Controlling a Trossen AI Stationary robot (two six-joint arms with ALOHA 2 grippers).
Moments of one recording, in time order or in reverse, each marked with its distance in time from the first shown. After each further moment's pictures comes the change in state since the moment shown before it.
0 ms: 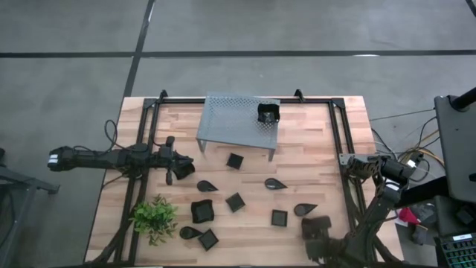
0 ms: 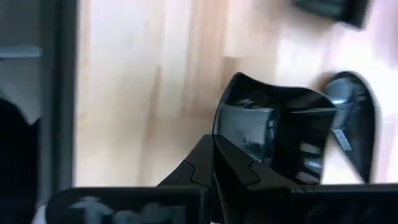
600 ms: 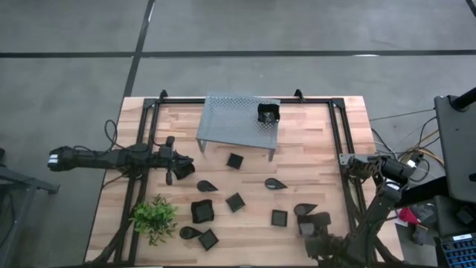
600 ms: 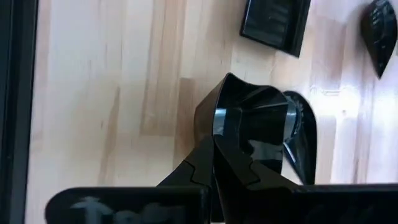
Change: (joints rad) left arm 0.000 0.000 0.000 0.000 0.000 0.000; right arm 0.000 -0.002 0.029 -0.086 0.105 -0.011
